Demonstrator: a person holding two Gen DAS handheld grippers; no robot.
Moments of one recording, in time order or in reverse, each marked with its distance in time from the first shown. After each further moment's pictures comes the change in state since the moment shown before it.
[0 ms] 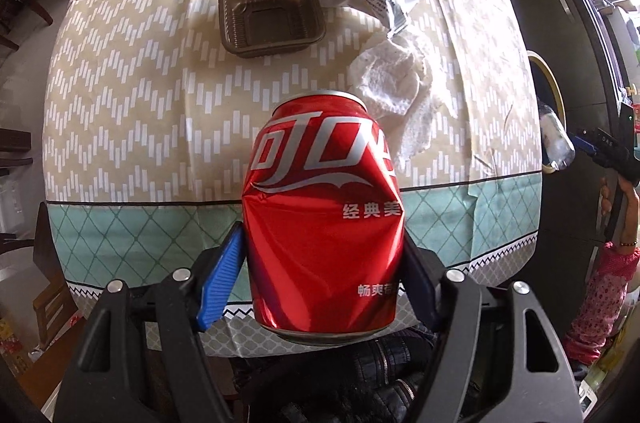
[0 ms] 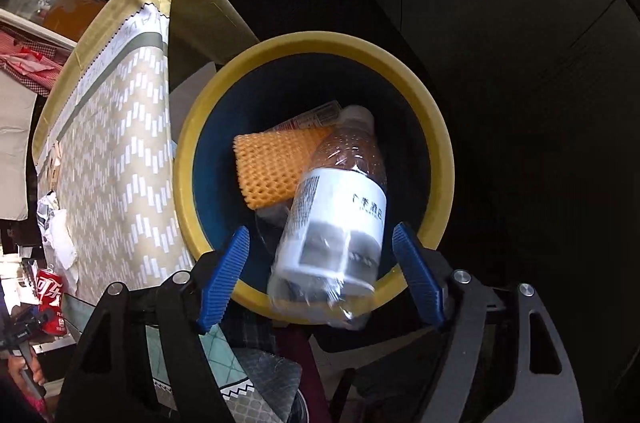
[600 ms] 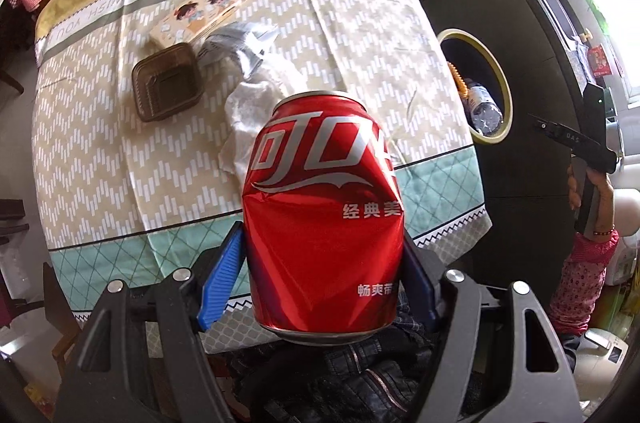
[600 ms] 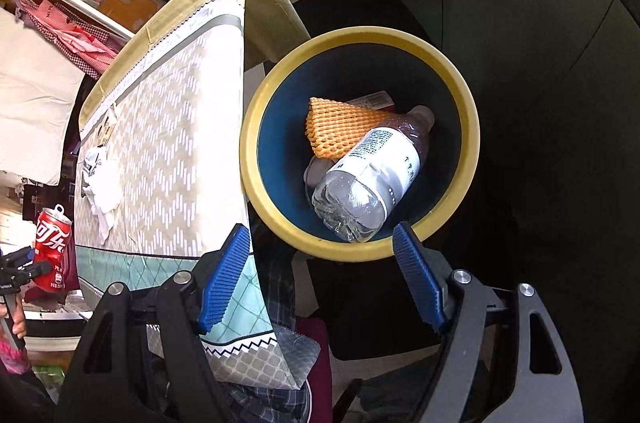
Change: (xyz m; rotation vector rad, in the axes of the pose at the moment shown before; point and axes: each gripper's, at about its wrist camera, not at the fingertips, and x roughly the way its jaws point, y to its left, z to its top) left arm -0.059 -0.125 -0.009 0.211 -0.073 -0.042; right arm -0.034 0.020 -0.059 -0.106 -0.078 0.126
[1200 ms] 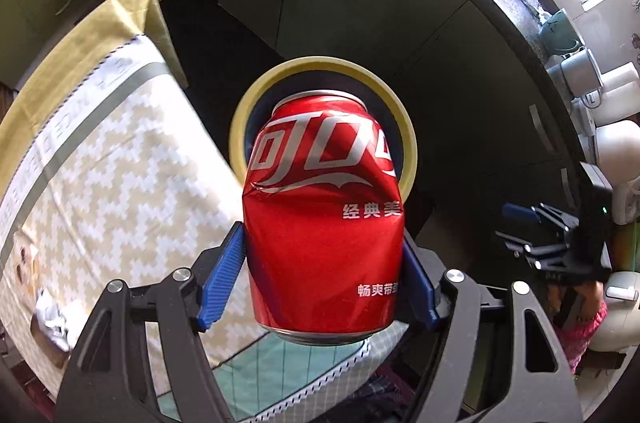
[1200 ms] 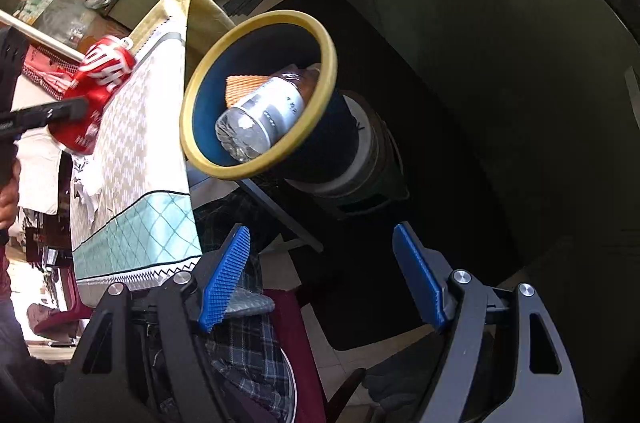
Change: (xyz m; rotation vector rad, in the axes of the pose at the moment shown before) left arm 0.129 -0.216 0.121 0.418 0.034 -0.063; right arm -0.053 -0.100 -0.100 0.165 -0.064 -0.027
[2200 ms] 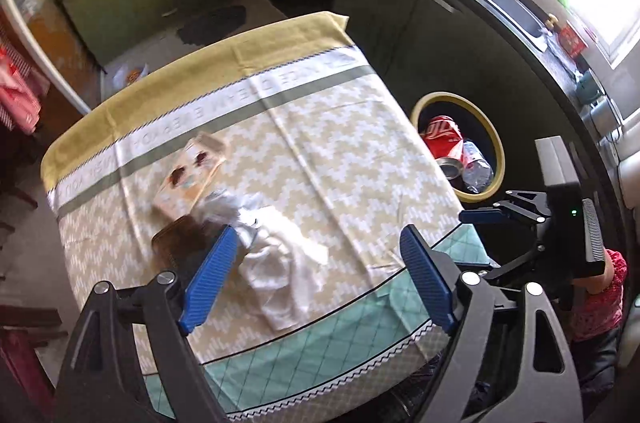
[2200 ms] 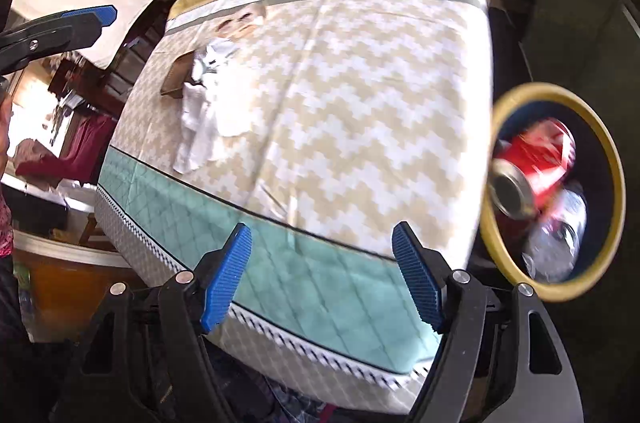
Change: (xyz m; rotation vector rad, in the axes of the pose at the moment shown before) left arm -0.159 0.174 -0.199 -0.208 -0.272 0.175; right arm 0.104 0.328 -0.006 -0.623 0.135 0.116
